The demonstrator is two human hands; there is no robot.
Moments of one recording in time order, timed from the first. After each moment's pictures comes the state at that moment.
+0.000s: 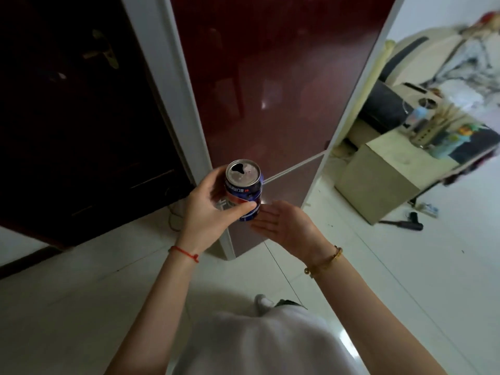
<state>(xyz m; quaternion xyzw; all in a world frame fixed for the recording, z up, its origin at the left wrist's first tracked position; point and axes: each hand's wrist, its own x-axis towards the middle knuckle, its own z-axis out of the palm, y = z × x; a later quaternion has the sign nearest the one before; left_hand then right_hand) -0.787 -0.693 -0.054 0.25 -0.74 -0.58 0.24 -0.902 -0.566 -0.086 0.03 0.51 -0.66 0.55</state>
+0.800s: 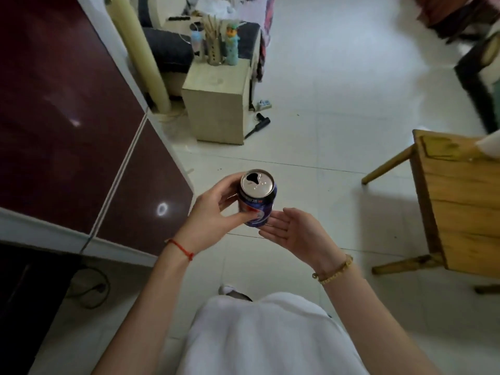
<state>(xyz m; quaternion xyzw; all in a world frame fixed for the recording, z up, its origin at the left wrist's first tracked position) -0.803 -0.521 -0.086 -0.15 -0.78 -0.59 -0.17 -0.750 -0.335 -0.120 0.33 0.38 -0.83 0.22</state>
